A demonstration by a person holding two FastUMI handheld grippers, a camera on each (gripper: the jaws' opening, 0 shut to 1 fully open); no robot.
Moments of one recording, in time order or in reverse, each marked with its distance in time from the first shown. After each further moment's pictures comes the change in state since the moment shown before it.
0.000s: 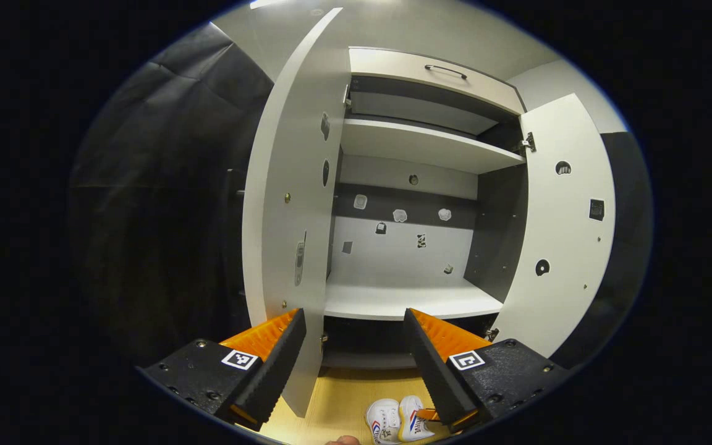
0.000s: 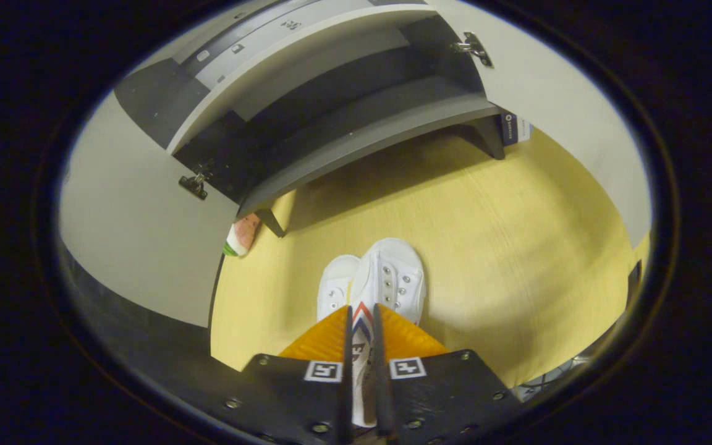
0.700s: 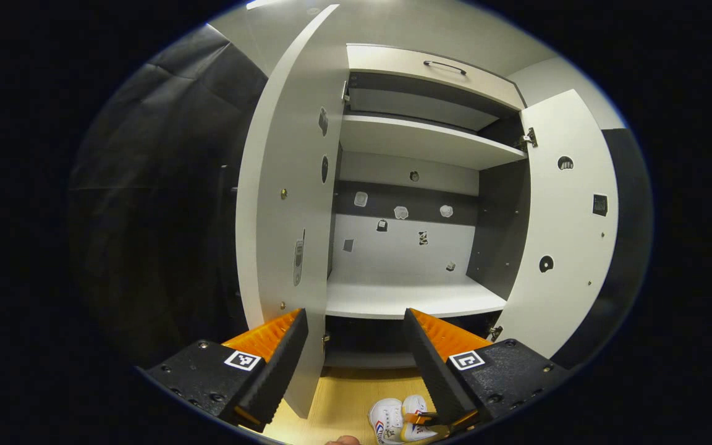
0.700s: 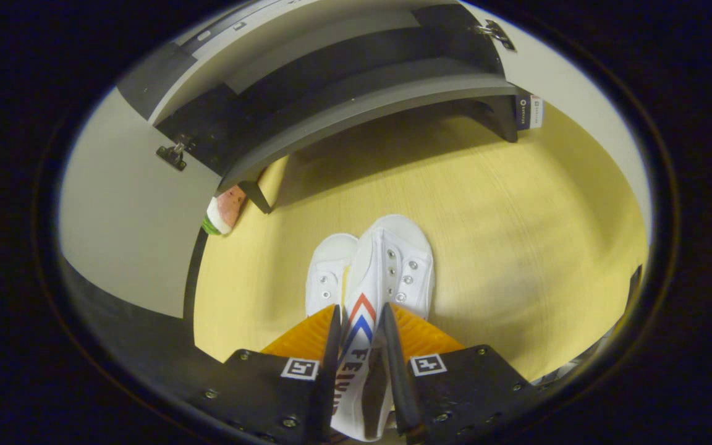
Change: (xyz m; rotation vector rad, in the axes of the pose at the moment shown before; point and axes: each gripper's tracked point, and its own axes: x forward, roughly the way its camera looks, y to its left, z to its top) left arm 0.007 0.002 -0.005 0.015 0.016 0.005; right arm 0.039 -0.003 -0.029 -0.061 0.098 -0.049
